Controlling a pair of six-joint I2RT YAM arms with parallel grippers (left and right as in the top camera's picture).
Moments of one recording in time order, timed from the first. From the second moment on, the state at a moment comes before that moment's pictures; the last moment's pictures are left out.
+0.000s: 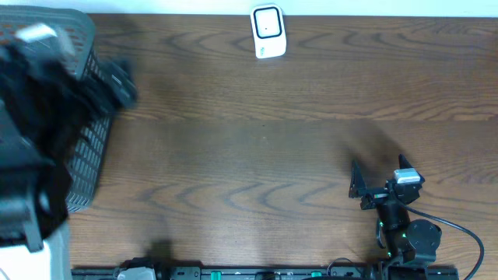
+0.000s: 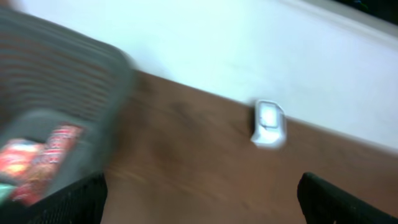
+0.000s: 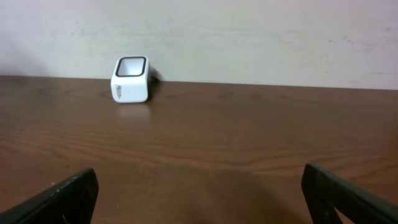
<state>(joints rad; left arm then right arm) 0.09 1.16 1.75 -1.06 0.09 -0.29 -0.07 0.03 0.01 -0.05 -0.20 0.01</state>
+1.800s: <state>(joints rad) 0.75 1.73 2.05 -1.46 -0.11 -0.55 -0.07 0.03 0.01 -0.05 -0.20 0.01</state>
